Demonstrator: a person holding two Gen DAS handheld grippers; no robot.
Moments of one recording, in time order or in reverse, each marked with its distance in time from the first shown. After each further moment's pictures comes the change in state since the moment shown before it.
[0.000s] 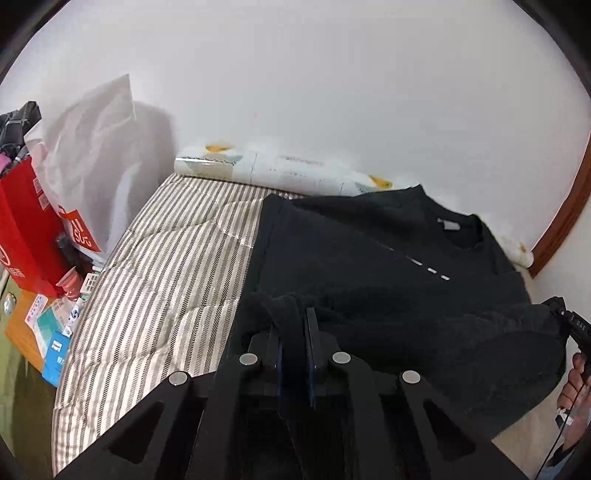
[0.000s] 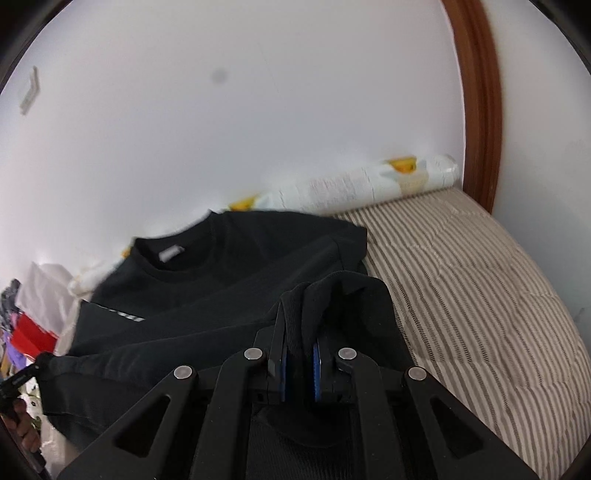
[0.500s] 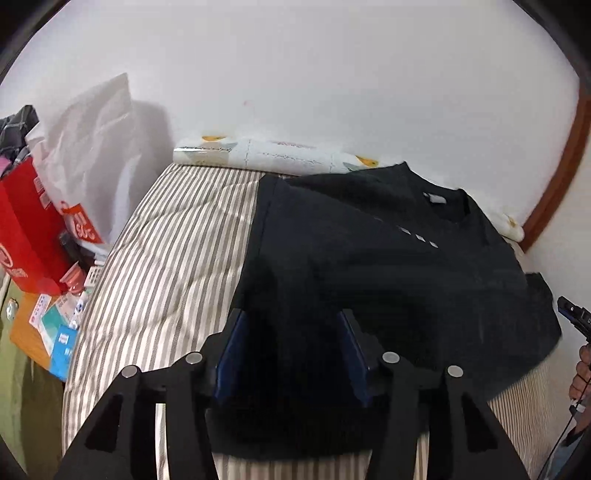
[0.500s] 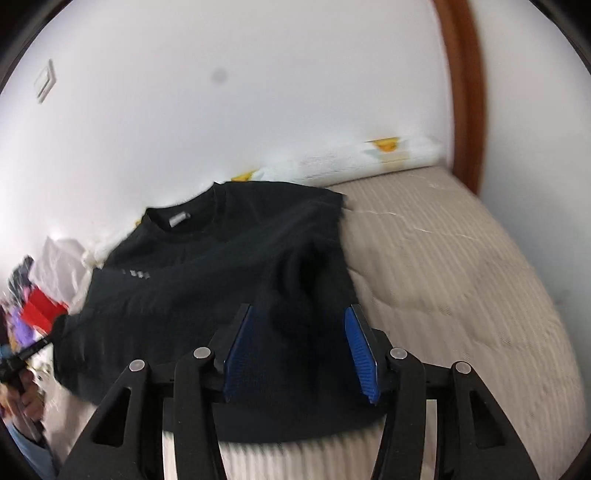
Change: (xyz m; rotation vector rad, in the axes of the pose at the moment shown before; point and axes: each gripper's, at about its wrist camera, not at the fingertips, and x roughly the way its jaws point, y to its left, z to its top) left arm -0.031 0.010 -0.030 0.056 0.035 -0.040; right arm -0.067 -0.033 -0.032 -0.038 0.072 0.018
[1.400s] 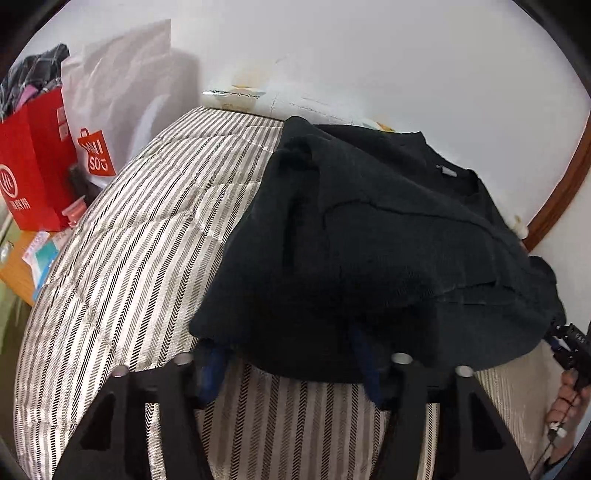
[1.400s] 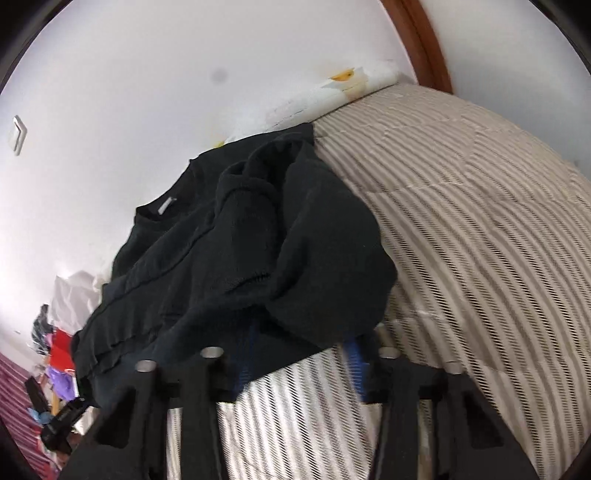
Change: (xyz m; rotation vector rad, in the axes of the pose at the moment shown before) left arm 0.014 0.010 -0.059 -0.109 0.036 0.012; right arm 0.035 -0.018 -0.063 0.287 0.053 0.102
